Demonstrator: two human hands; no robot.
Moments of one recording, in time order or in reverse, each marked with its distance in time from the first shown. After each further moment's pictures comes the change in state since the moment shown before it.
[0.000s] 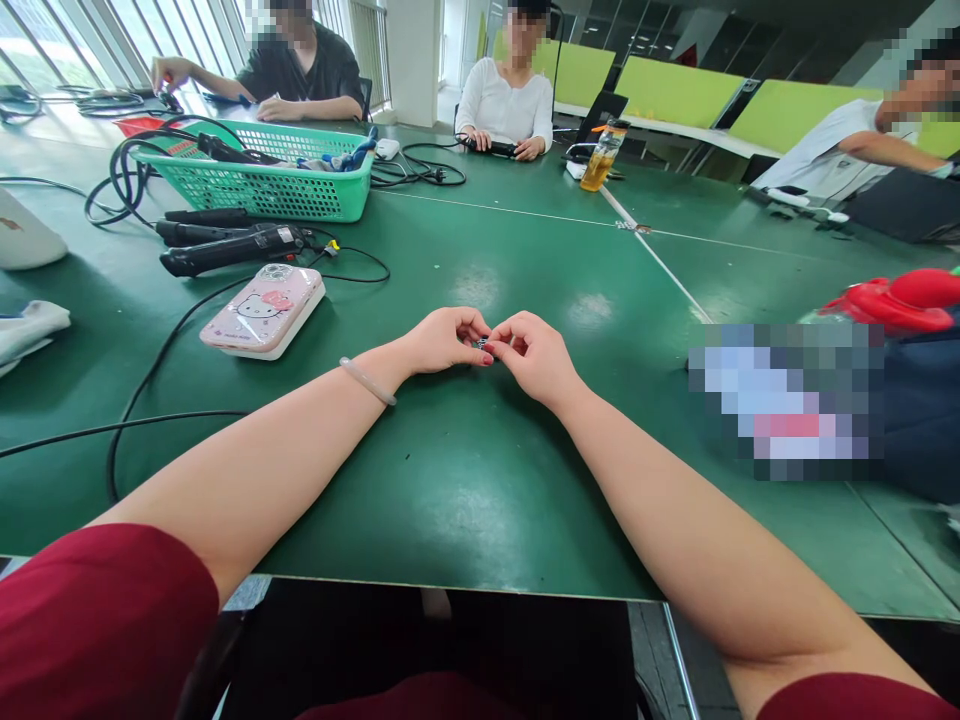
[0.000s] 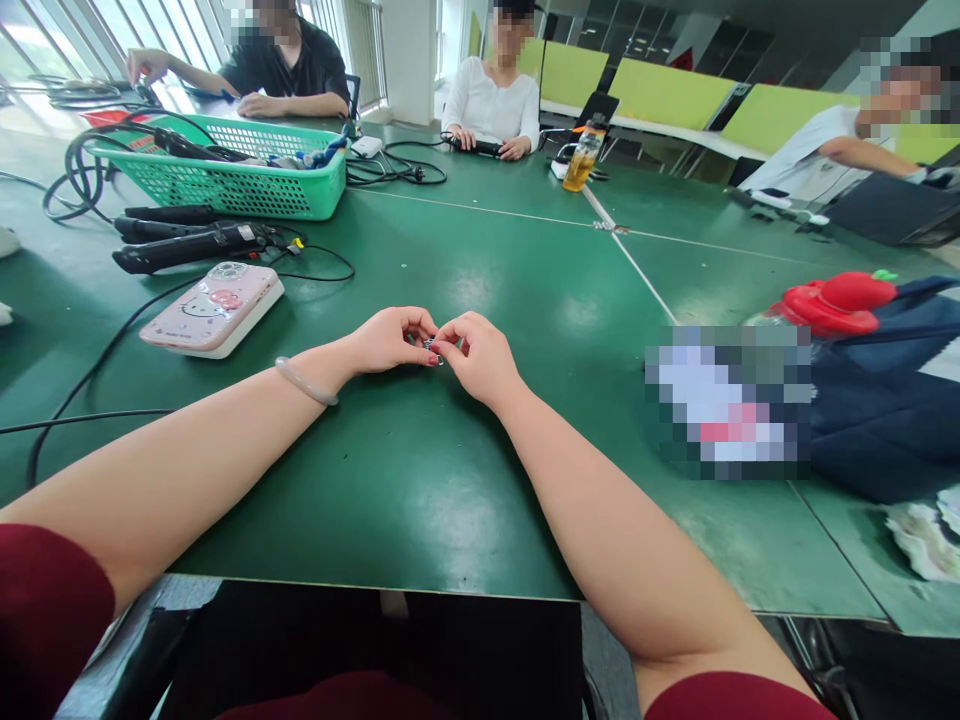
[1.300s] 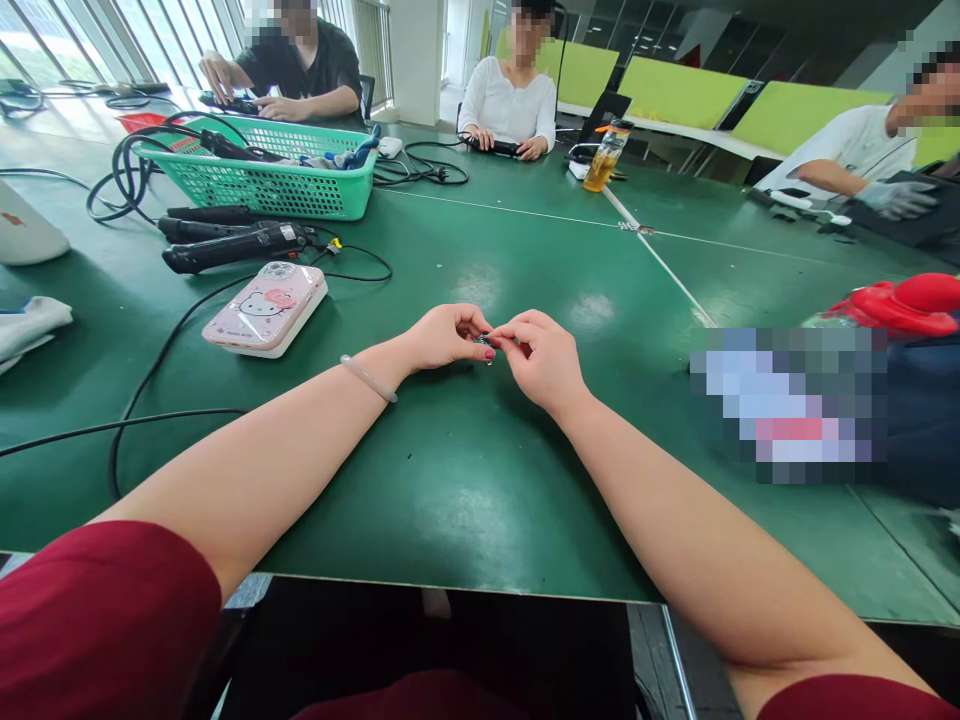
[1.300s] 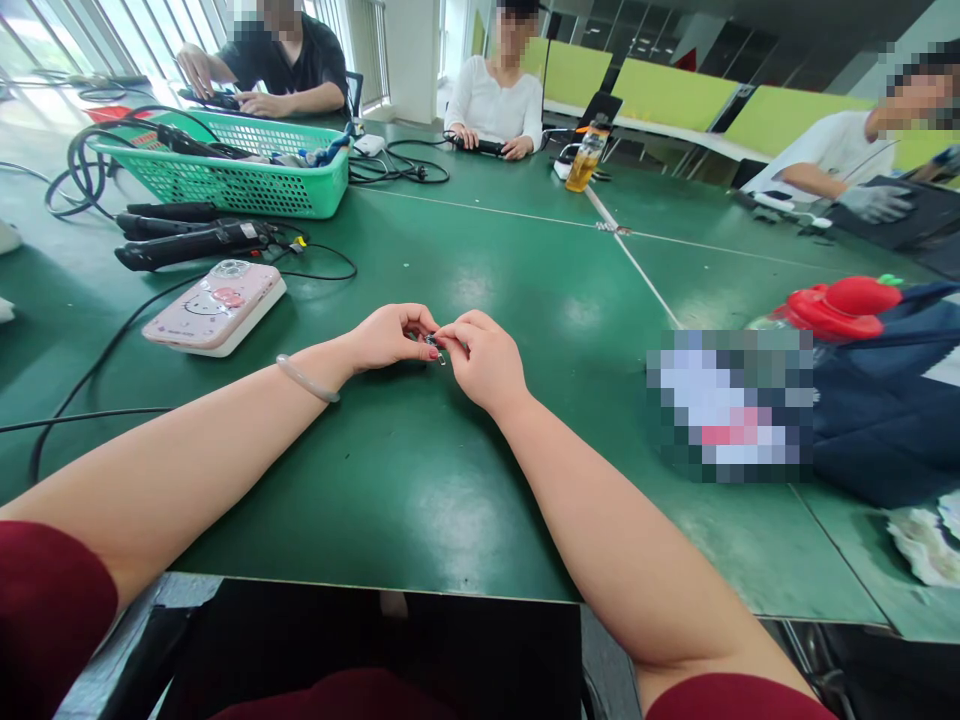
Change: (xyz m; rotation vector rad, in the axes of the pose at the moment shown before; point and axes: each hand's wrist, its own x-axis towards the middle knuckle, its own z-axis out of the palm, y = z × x) left_hand 0.000 0.000 -0.002 -0.081 0.018 -0.029; right_hand -0.005 -0.002 -0.001 -0.184 0.058 -0.089
